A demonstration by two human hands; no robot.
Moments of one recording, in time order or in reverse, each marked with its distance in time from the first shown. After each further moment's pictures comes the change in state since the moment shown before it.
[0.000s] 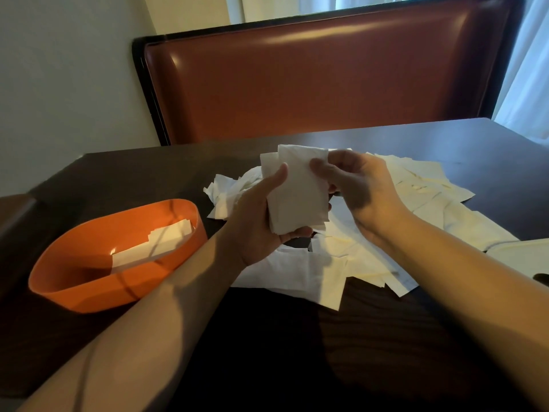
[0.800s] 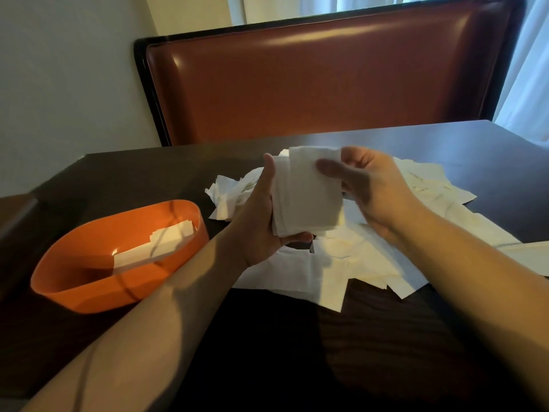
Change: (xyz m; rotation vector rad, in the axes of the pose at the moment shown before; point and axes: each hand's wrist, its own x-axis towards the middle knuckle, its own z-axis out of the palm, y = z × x) left_hand 0.006 0.000 -0.003 0.028 -0.007 -0.116; right_hand 0.002 -0.007 -0.011 0.062 -0.108 0.019
